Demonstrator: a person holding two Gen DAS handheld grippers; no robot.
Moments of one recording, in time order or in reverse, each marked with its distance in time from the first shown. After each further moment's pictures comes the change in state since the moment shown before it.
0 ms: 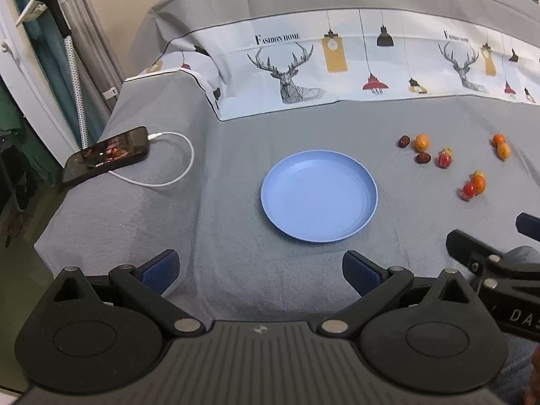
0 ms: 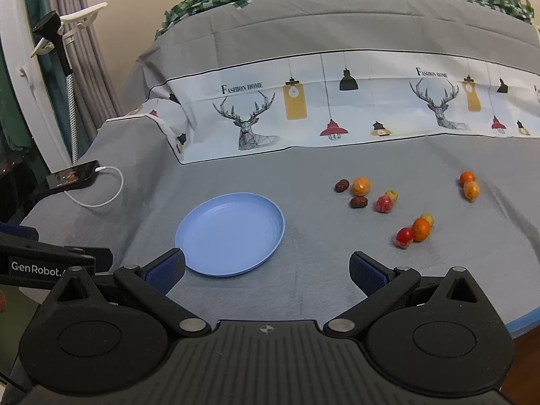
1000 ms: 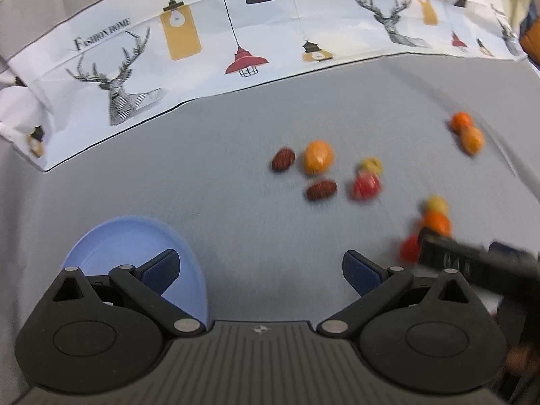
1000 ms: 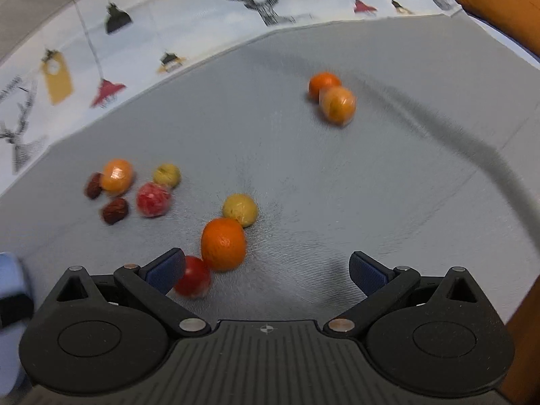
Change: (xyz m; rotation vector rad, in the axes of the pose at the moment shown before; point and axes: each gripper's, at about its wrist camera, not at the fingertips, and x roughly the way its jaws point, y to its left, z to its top) left arm 0.204 -0.220 0.111 0.186 0.054 -0.229; right arm 0.208 -0.229 0.008 0.374 0.170 -0.441
